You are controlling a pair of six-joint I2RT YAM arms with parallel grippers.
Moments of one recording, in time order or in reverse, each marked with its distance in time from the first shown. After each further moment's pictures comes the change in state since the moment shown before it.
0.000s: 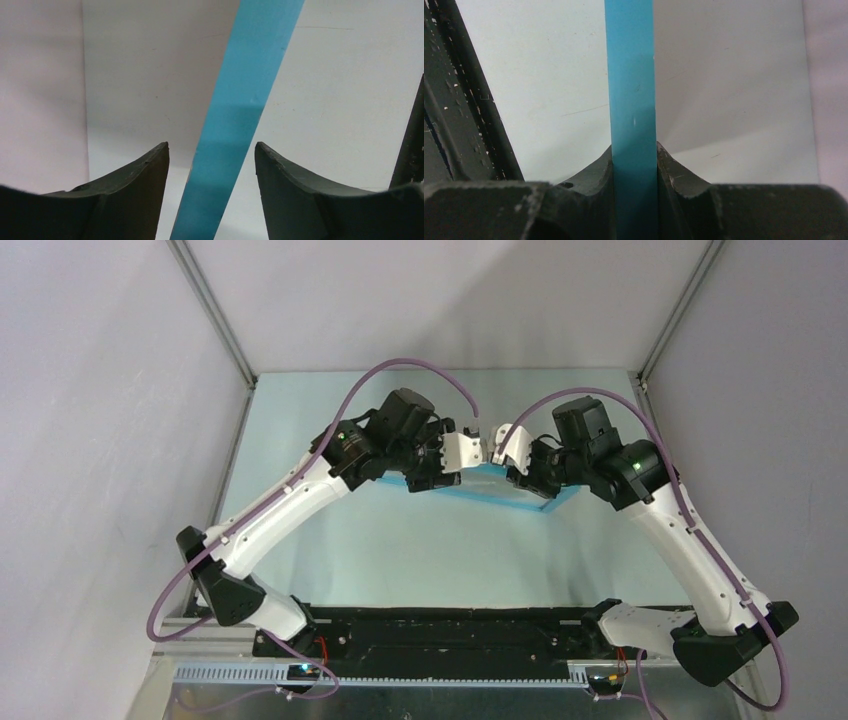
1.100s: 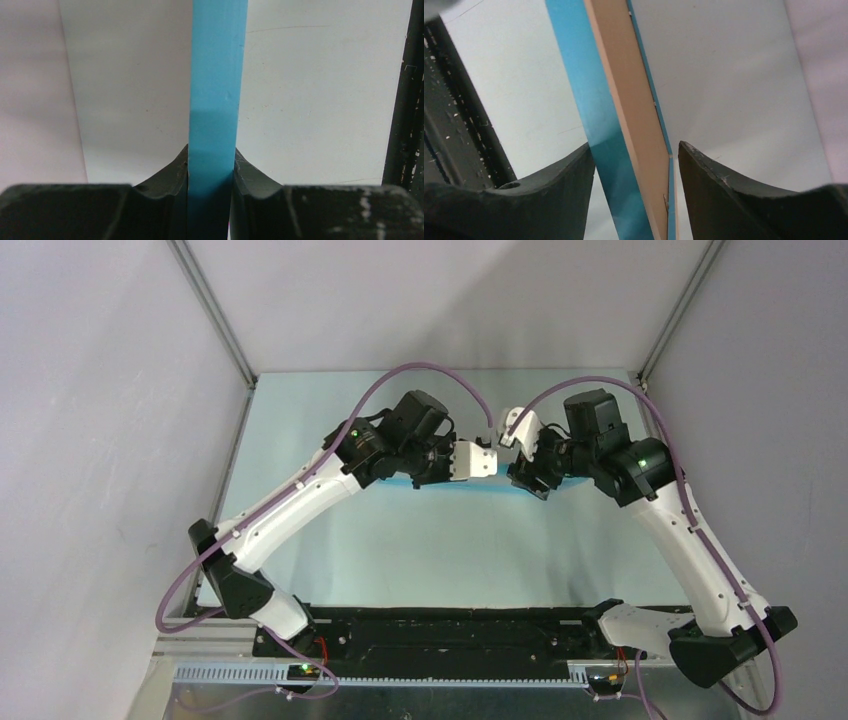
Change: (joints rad) left arm -0.027 0.060 0.068 -0.069 0.045 0.057; right arm -0.070 -0.002 -0.003 0.060 -0.046 0.057
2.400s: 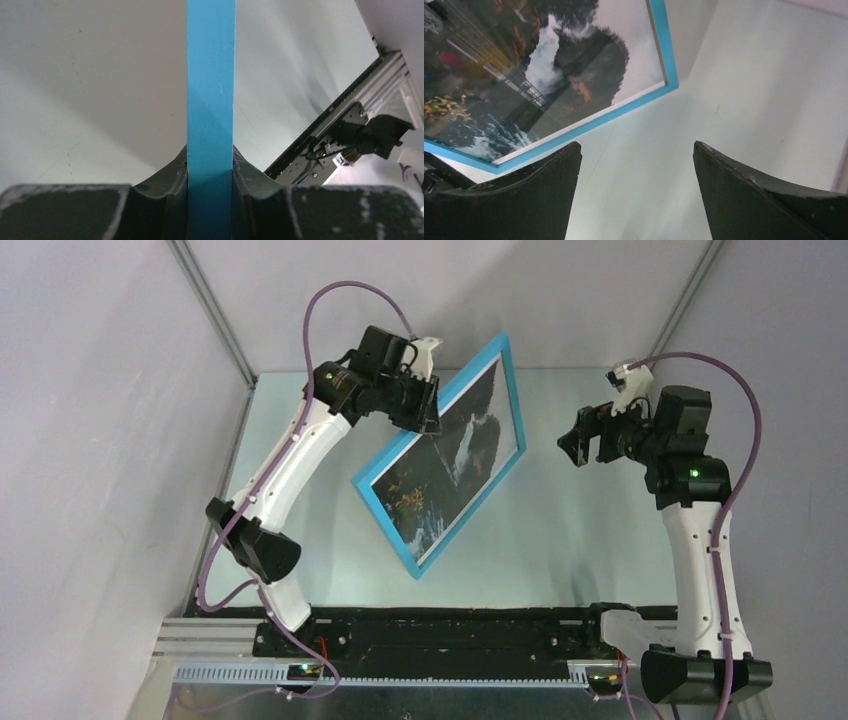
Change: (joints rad) left arm 0.275 0.207 0.363 -0.100 0.132 -0.947; right arm -0.531 -0.121 -0.099 0.244 -0.137 0.552
